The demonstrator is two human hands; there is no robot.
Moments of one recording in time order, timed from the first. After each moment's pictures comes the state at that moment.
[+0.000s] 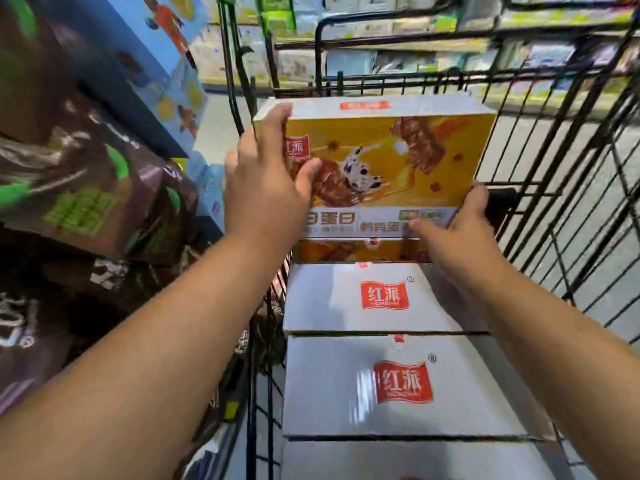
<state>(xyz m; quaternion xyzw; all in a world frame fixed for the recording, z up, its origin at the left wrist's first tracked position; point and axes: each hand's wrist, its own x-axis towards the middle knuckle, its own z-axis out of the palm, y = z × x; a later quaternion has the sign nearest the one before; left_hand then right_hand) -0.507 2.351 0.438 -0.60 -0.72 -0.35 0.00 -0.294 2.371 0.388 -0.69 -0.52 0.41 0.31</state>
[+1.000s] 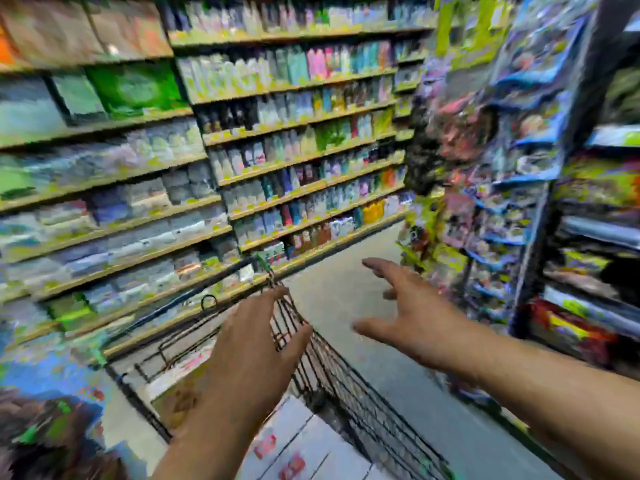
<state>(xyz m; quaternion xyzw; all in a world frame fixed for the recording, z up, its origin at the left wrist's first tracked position) -0.378 2.076 0.791 -0.85 -0.41 -0.29 -0.11 -0.187 1.979 0.807 -0.73 -0.55 0.16 0.37</state>
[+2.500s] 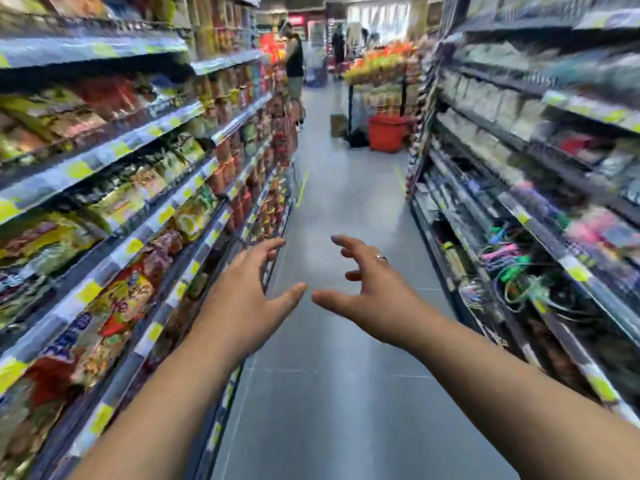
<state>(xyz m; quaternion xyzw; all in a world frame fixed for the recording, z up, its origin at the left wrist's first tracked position) 0.026 0.713 0.827 -0.64 0.68 0.13 -0.34 -0.159 0.690 0.822 -0.73 0.50 -0.32 0.32</state>
